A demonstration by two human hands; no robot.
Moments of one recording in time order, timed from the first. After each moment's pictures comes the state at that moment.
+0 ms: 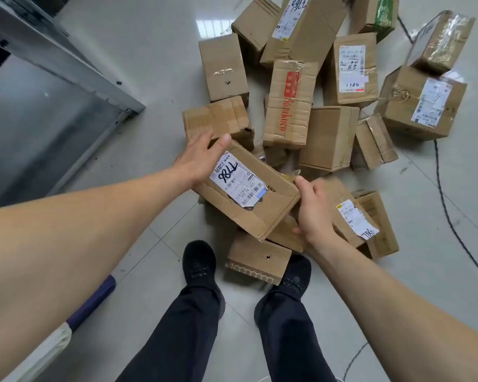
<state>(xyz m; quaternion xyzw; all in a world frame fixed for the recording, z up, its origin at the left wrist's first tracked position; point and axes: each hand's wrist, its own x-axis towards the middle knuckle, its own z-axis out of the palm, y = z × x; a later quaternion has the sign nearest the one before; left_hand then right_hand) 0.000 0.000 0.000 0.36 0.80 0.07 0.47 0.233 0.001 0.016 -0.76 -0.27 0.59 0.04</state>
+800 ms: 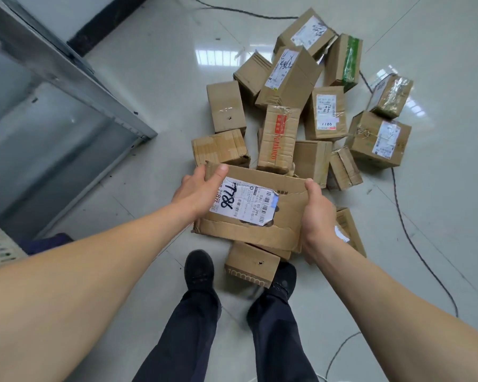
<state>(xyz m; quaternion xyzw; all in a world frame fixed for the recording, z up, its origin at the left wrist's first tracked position) -0.004 -0.032 0.122 0.25 0.82 0.10 0.50 0.208 0.021 0.151 -0.77 -0.23 0.58 0.15</state>
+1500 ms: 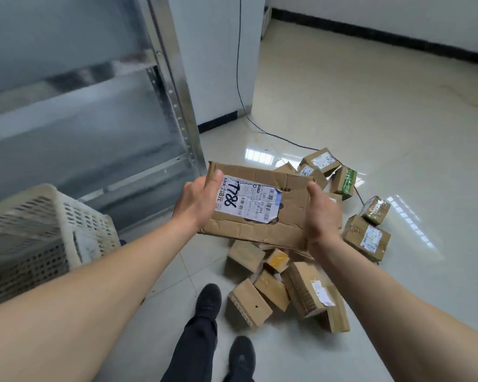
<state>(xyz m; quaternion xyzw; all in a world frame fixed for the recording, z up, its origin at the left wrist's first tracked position) -0.031 -0.141 0.439 0.22 0.85 0.35 0.33 0.149 -0.021 0.446 -0.61 -0.47 0.60 0.22</state>
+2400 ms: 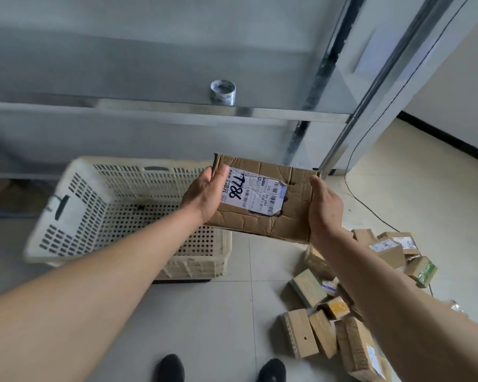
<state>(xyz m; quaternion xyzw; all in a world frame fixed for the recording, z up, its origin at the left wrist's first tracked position) -0.104 -0.522 0.576 0.07 0.86 0.47 0.19 -0.008 -0.328 0.569 -0.41 -0.64 0.62 0.17</state>
